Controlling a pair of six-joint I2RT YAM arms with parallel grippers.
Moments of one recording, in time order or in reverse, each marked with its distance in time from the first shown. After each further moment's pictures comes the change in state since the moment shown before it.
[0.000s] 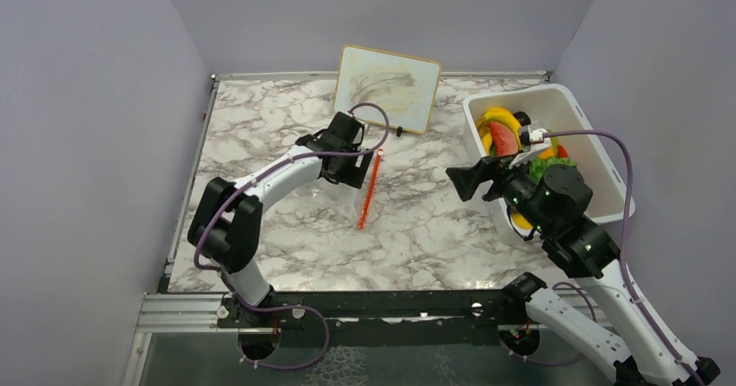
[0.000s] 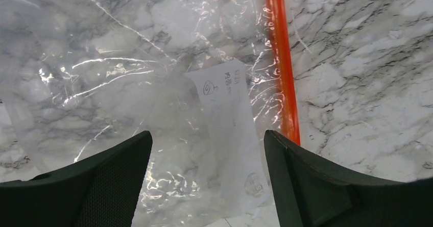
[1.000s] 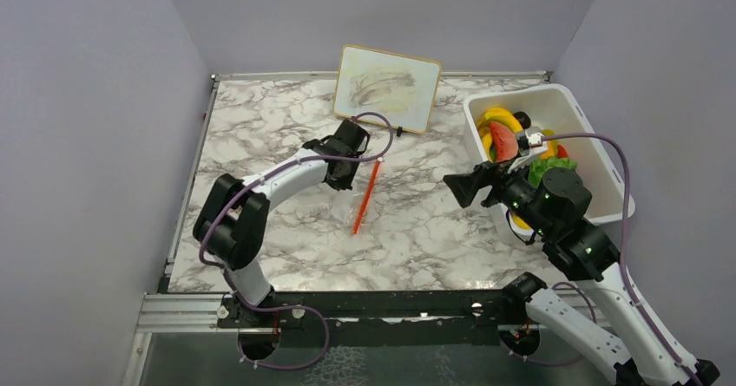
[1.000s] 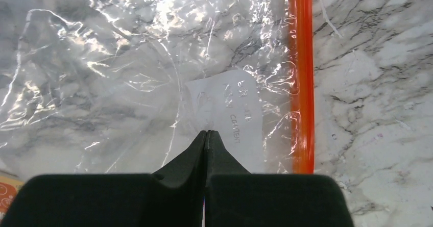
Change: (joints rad) left arm -0.039 0.103 -0.001 -0.024 -0.089 0.004; right arm 0.000 -0.030 -0.027 -0.016 -0.064 0.043
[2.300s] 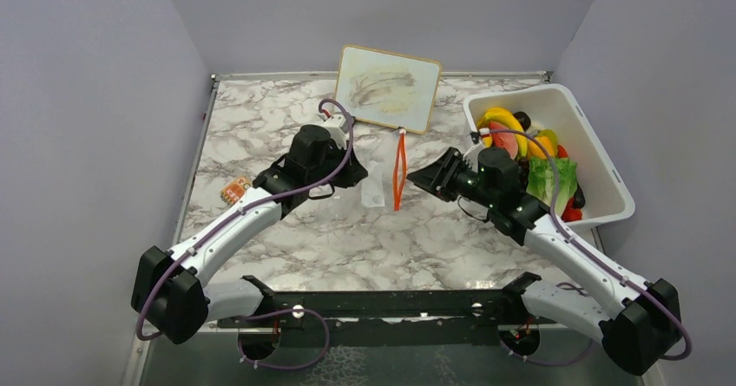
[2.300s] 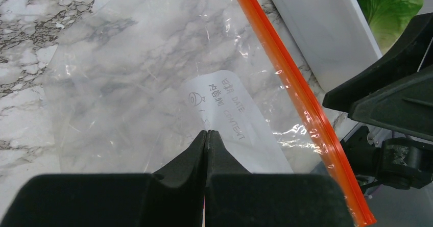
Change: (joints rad) left arm 0.000 -0.528 -0.268 0.348 0.375 -0.324; right arm 0.000 0.362 -0.176 0.357 -0.218 0.681
